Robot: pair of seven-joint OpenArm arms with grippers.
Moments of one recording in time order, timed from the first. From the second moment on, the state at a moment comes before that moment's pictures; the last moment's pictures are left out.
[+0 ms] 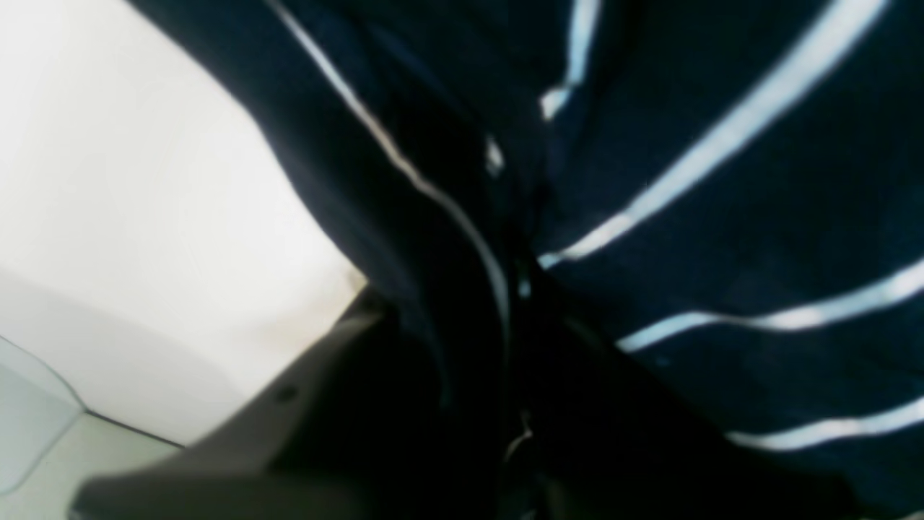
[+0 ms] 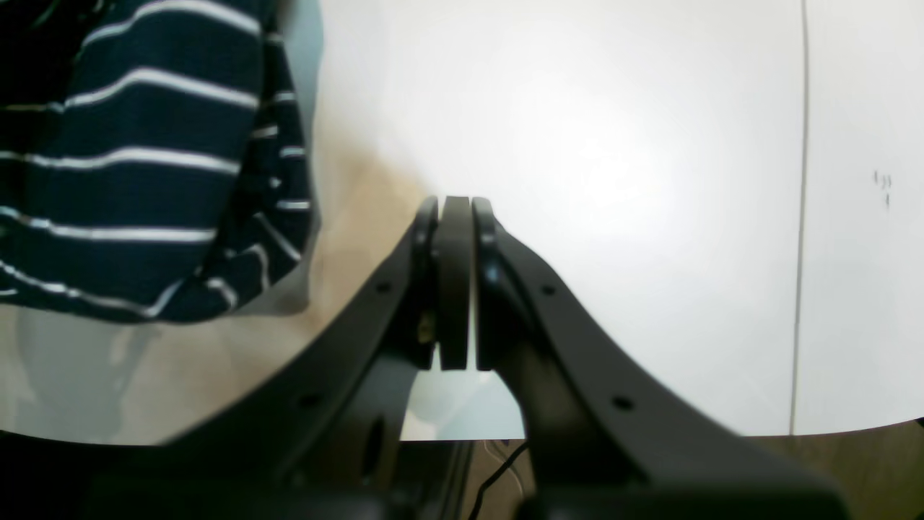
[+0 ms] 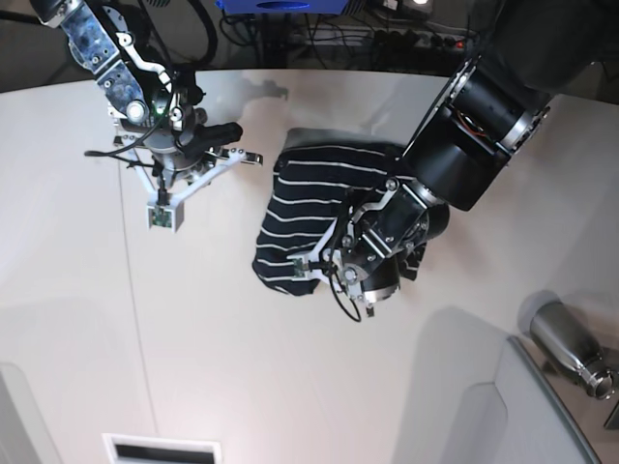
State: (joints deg) left arm -27.2 -7.0 41.1 49.5 14.7 -40.7 48.5; right arm -11.0 15.8 -30.9 106.7 19.0 -39.8 -48.9
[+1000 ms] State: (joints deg) left arm -27.3 3.6 36.1 43.4 12.0 -40.7 44.6; right arm -13.1 15.9 -23.5 106.8 19.2 -39.8 -48.9
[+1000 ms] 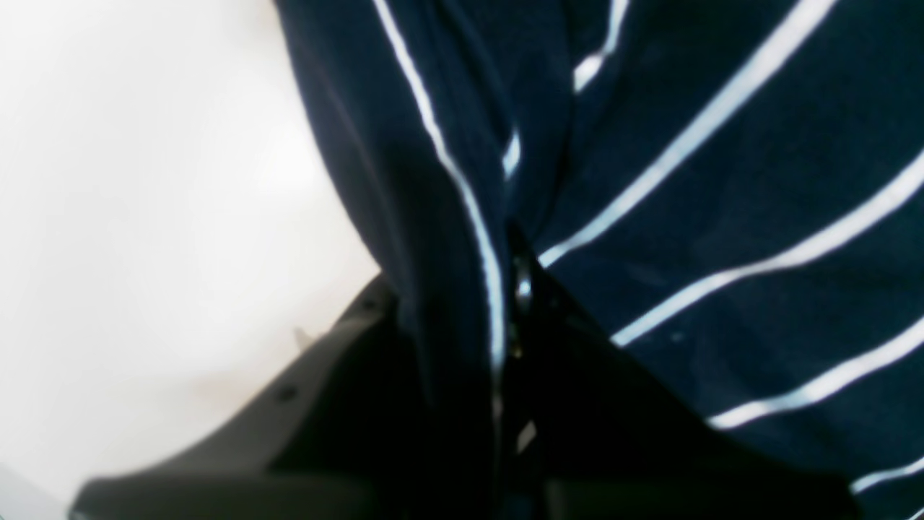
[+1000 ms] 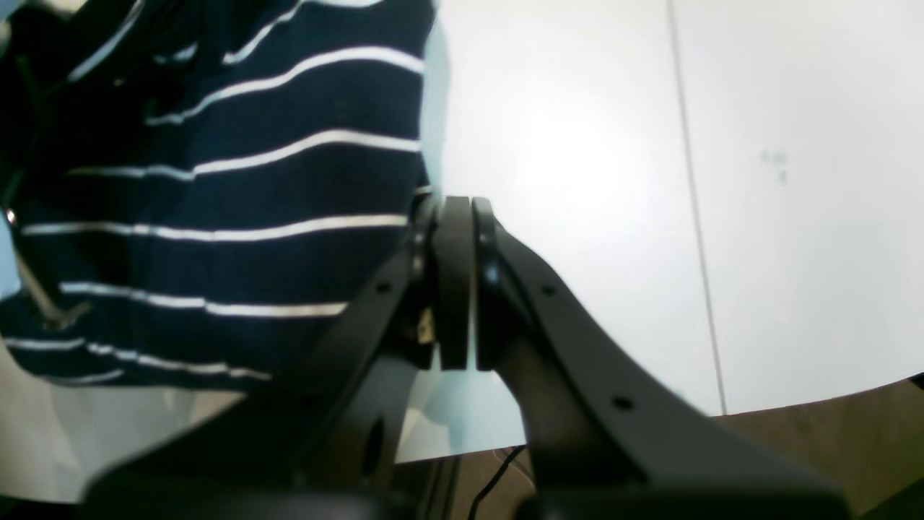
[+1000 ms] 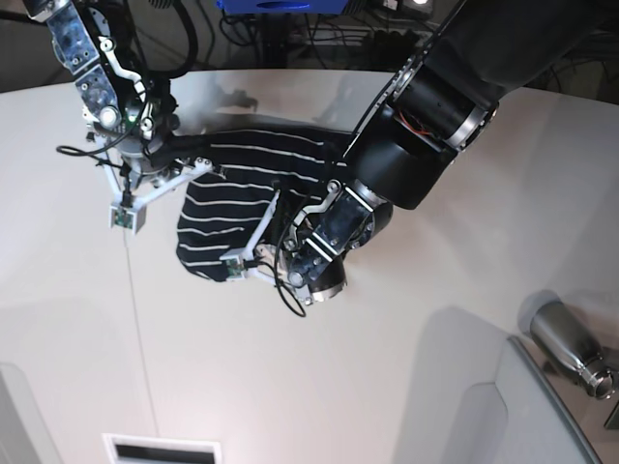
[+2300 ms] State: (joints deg) left arm -31.6 -1.9 36.2 56.9 10.7 -41.9 51.1; right arm -13.0 15.6 -23.8 106.8 19.3 -39.8 -48.9
